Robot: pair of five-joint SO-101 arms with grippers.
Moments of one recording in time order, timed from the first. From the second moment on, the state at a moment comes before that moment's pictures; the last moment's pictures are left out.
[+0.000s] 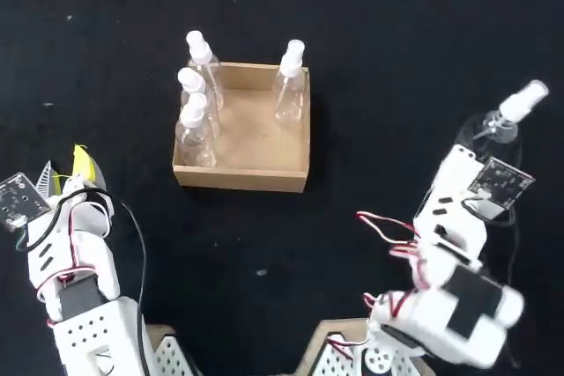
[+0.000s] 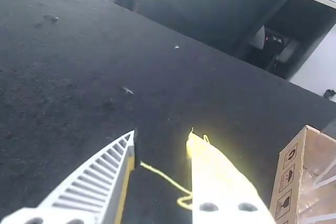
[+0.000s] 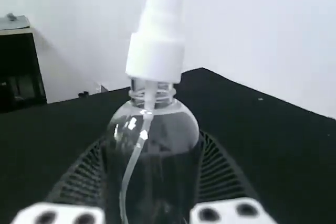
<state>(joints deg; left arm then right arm) -29.2 -93.4 96.5 18.9 12.3 33.5 -1.2 80.6 -69.4 0.7</state>
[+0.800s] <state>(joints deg) -29.2 -93.4 96.5 18.9 12.3 36.1 38.8 66.1 -99.2 0.6</state>
